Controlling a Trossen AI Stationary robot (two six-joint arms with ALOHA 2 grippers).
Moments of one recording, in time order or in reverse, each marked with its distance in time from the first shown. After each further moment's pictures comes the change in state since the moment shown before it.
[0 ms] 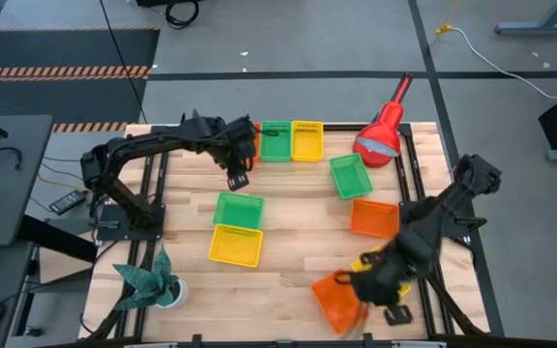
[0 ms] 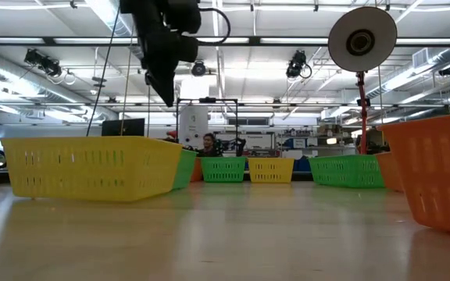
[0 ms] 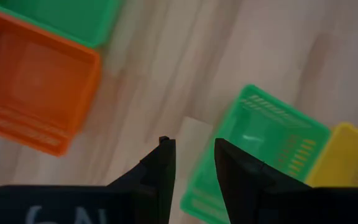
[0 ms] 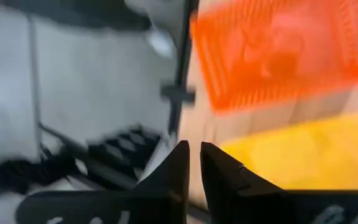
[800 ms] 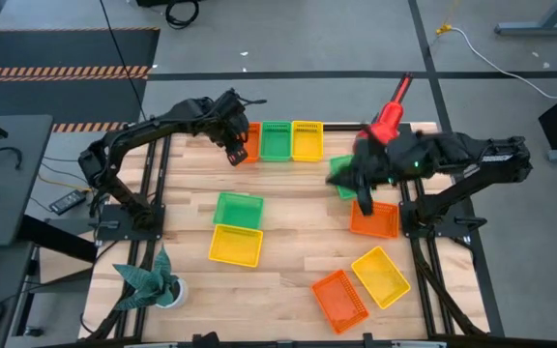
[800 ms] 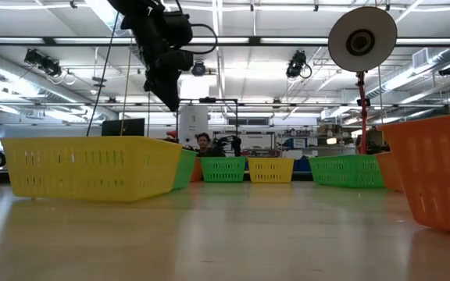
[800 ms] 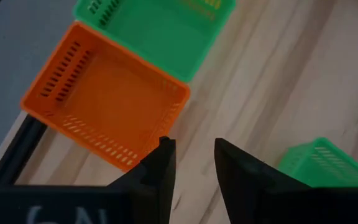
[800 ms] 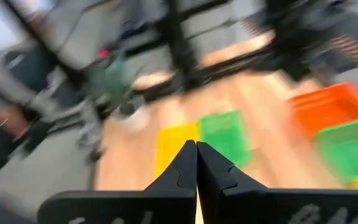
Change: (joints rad) left arm 0.218 0.006 0.000 0.124 0.002 0.060; right arm -0.534 -0.375 0.059 0.331 0.474 -0.248
